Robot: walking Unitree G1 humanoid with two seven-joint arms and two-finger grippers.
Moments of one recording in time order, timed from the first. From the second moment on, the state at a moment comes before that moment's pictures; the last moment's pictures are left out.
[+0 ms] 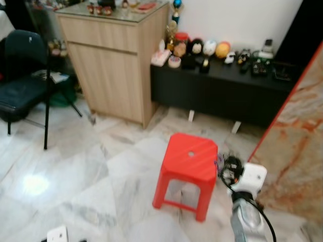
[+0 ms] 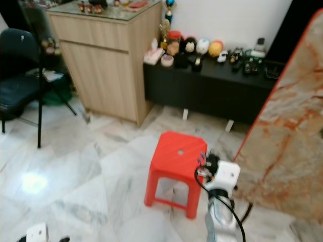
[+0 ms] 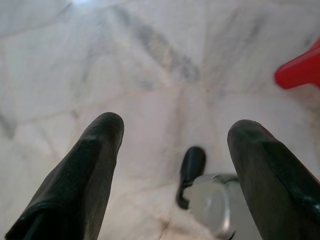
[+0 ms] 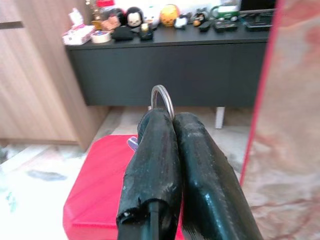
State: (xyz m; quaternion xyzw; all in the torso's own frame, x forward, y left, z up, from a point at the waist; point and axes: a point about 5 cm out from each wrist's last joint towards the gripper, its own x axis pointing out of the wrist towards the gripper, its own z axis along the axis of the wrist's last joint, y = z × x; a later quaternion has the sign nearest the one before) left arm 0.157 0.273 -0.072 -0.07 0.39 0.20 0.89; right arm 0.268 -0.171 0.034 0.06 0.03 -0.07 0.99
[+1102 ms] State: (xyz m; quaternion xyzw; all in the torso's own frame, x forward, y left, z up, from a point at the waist) left arm 0.189 0.255 -0.062 -0.09 0.36 0.17 0.92; right arm 0.284 -0.163 0.045 0.08 0.03 -0.06 0.99
